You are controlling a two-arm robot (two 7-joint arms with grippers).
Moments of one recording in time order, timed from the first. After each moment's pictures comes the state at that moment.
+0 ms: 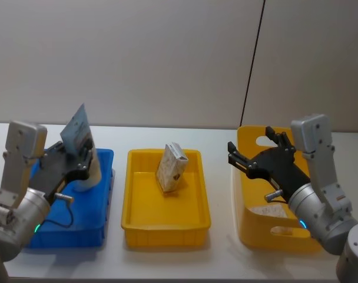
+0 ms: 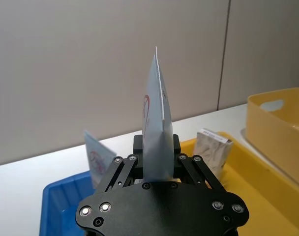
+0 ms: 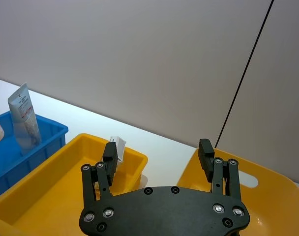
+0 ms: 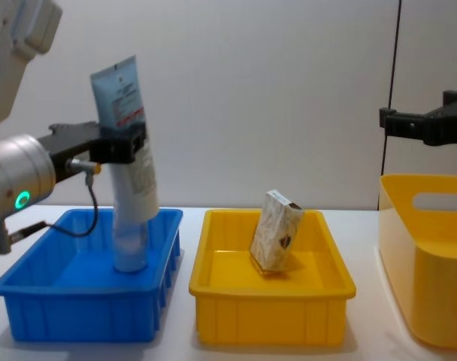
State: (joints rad) left arm -0.34 0.26 0.29 -1.47 -0.26 0.00 -0.16; right arm 0.22 0.24 -0.17 -1.65 0.09 0.15 0.21
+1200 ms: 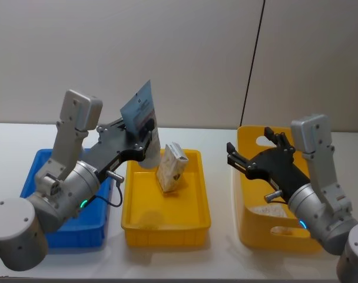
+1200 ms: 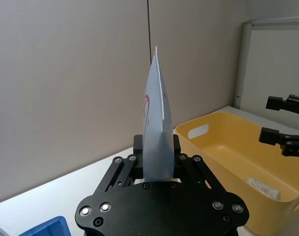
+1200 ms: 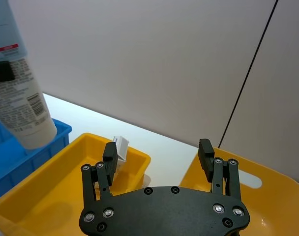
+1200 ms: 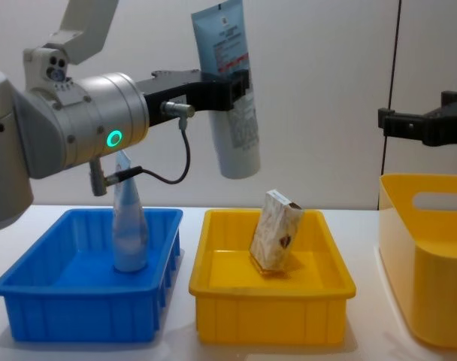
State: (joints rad) left arm -0.46 0.19 0.39 -1.47 -0.29 0.04 -0.31; right arm 0.22 0.24 -0.17 -1.65 0.09 0.15 0.22
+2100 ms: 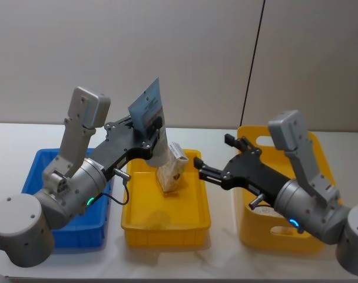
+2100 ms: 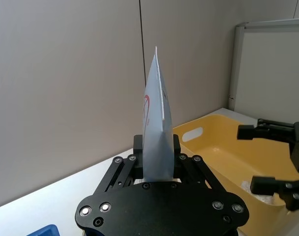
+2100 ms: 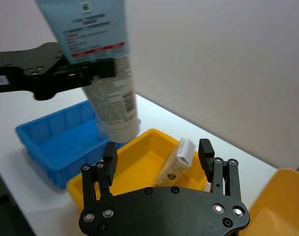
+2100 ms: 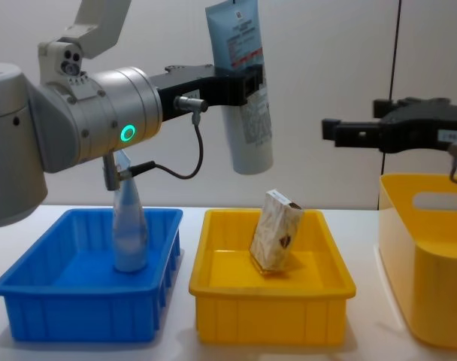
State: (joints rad) left arm -0.47 0.17 0.40 -1.46 -0.29 0.04 -0.32; right arm 0.31 0.32 -0.25 -1.59 0.21 0.17 0.49
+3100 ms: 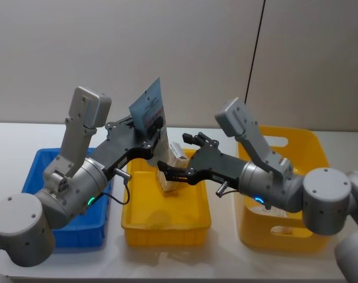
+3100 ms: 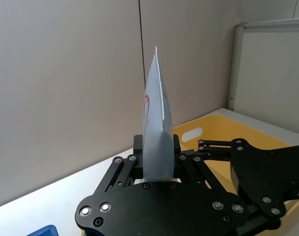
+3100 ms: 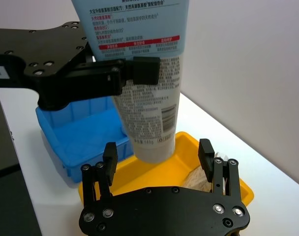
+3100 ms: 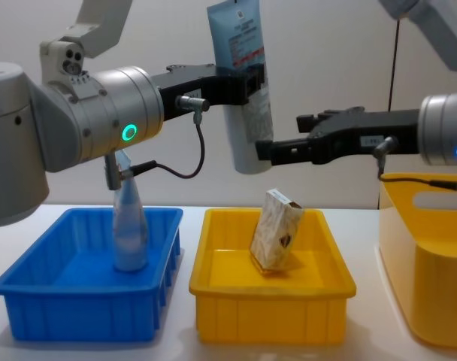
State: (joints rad) left arm -0.48 0.17 0.40 -1.46 -0.29 0.04 -0.33; right arm 0.56 0.29 -0.41 -1.34 0.17 0.17 0.62
